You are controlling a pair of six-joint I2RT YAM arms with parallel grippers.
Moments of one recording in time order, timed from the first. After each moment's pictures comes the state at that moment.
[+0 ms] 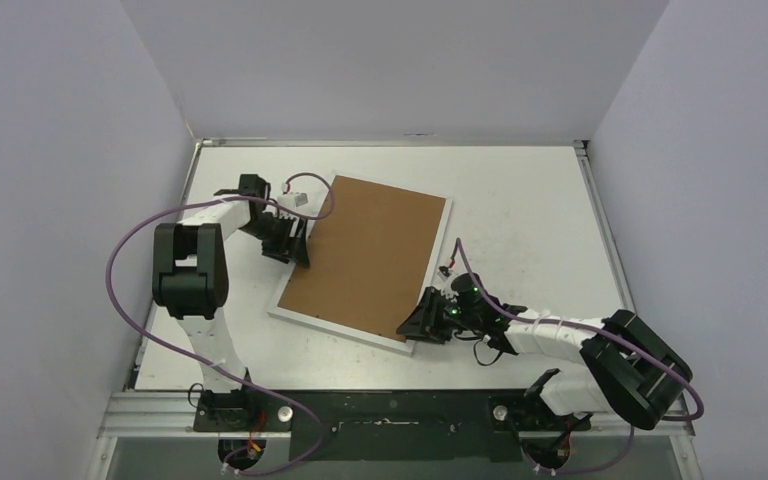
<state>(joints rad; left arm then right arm) -0.03 1.95 1.32 -0.77 0.53 0.25 0.72 1.30 0.36 0.25 -0.43 1.06</state>
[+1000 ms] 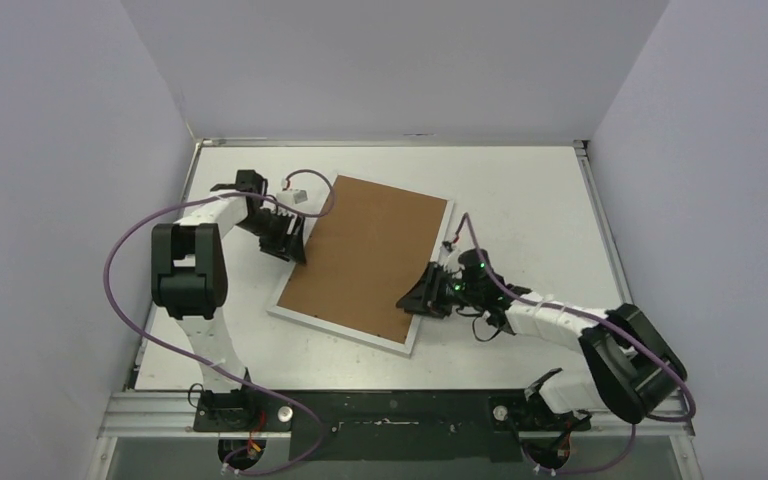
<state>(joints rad) -0.03 1.95 1.34 -0.81 0.53 0.32 0.64 1.40 0.44 0.31 -0.54 1.03</state>
